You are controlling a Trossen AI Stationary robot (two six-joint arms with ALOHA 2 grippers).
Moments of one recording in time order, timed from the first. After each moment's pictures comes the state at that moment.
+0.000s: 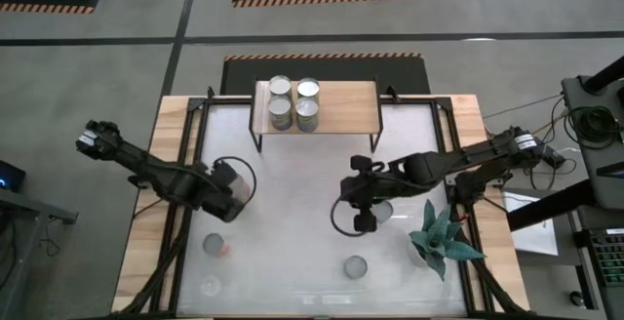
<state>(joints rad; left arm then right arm) -0.44 1.19 1.00 -1.32 -0.38 -1.26 0.24 1.51 1.38 -0.74 0.16 0.14</state>
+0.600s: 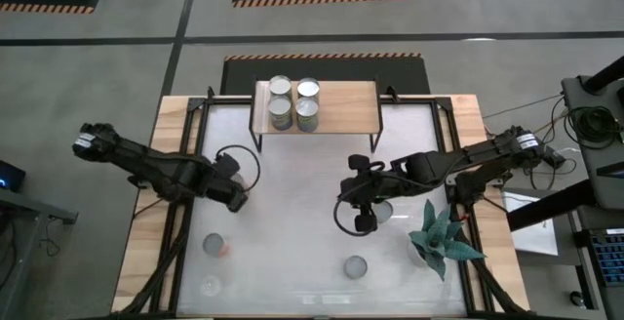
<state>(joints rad) -0.31 1.17 1.00 -1.29 -0.33 -1.17 0.25 1.49 1.37 -0.69 0.16 0.06</state>
